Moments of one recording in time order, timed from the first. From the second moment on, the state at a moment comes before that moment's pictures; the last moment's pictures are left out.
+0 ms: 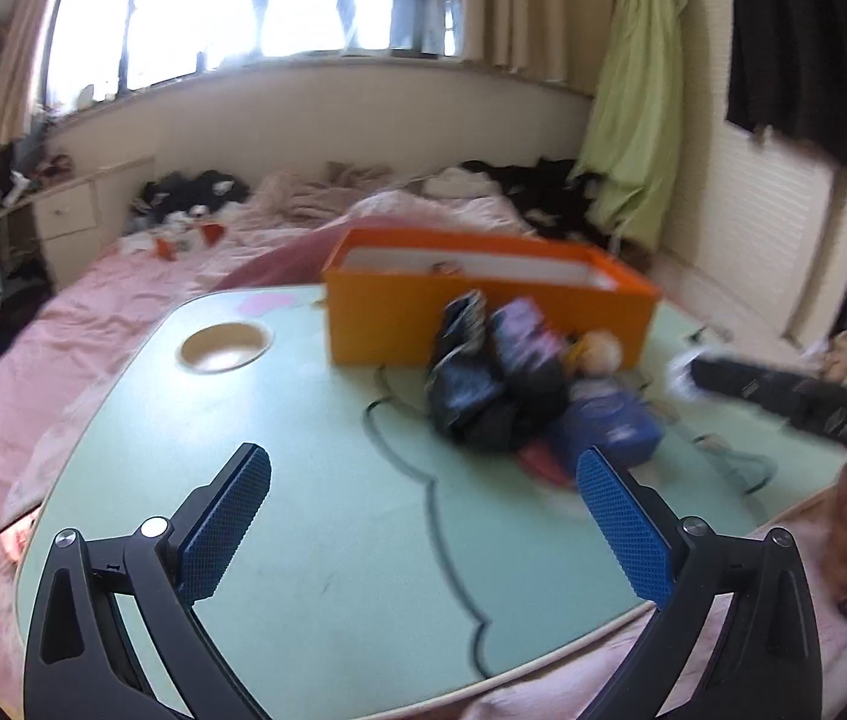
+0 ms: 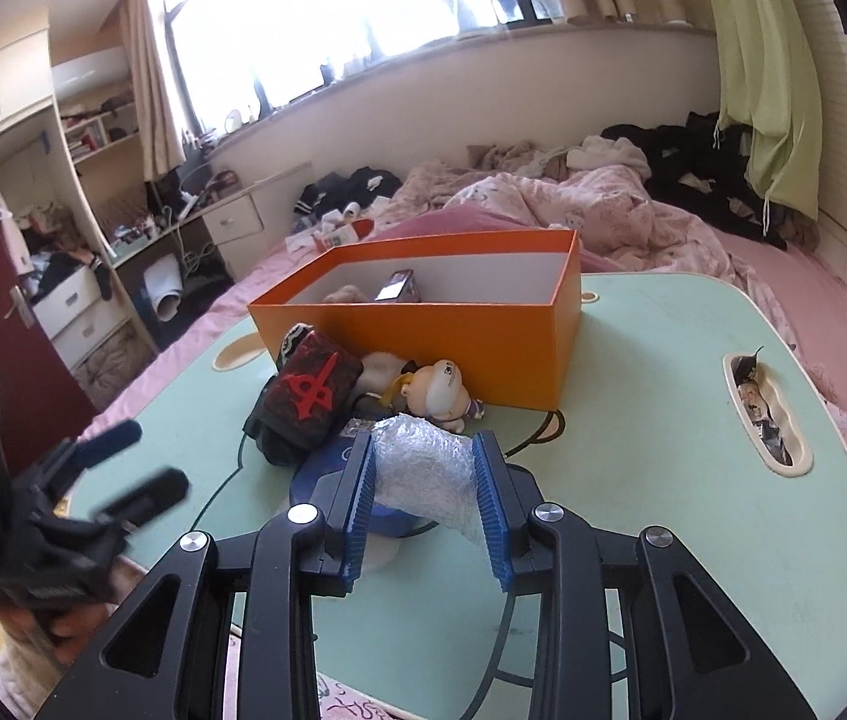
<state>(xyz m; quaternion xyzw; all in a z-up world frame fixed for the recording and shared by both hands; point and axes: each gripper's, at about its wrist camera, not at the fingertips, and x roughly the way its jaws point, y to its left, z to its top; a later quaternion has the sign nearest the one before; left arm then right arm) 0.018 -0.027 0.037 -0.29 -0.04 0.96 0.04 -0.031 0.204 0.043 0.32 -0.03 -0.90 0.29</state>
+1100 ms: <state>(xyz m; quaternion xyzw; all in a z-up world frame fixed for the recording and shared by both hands) -0.079 -0.003 0.022 -0.42 -0.17 0.87 0.17 -0.040 0.211 0.033 0.34 -0.06 -0.89 0.30</state>
